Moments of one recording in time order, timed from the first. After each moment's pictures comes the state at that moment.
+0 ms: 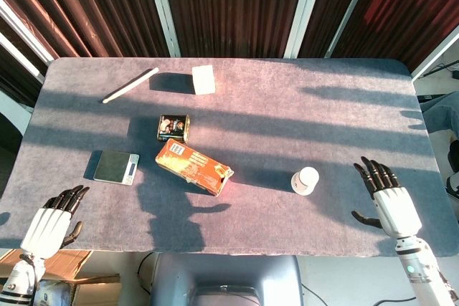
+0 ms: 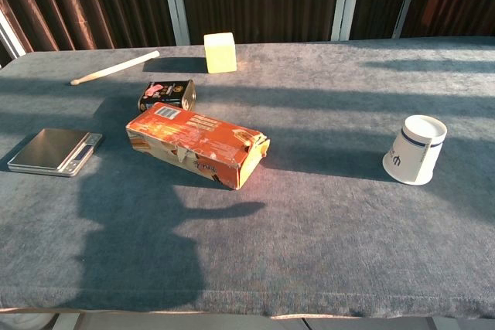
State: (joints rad) left arm -0.16 -1.20 0.04 -1.55 1.58 1.39 0.21; right arm 0.17 -1.25 0.03 -1.47 -1.60 1.46 -0.02
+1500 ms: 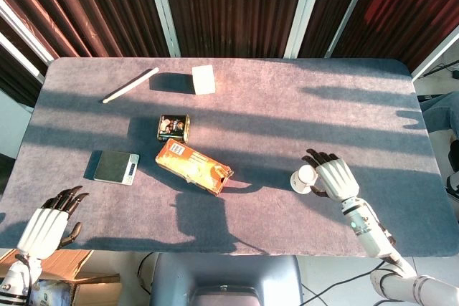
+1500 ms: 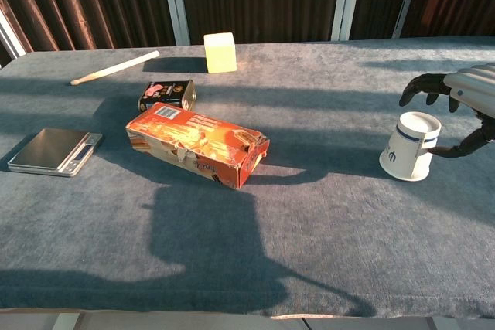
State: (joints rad) left arm -0.16 -1.17 0.05 -1.57 1.58 1.39 0.14; right arm 0.46 -1.52 0.11 -1.19 -1.51 1.13 -0.15
